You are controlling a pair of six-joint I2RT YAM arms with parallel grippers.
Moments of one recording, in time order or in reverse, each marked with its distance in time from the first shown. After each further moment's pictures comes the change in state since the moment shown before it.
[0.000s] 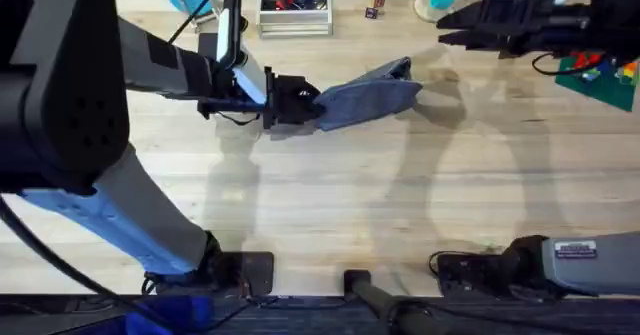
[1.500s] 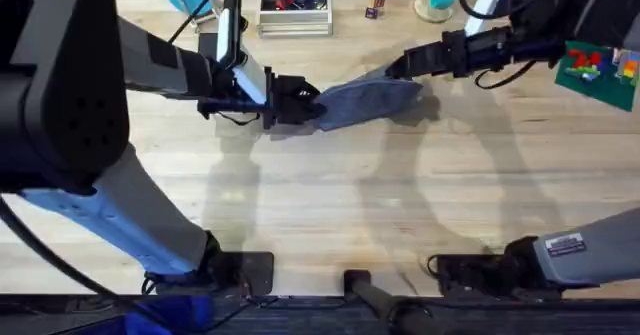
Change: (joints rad) left arm 0.000 0.000 0.000 0.000 0.000 0.000; right arm 0.212 0.132 0.000 0.018 0.326 -0.060
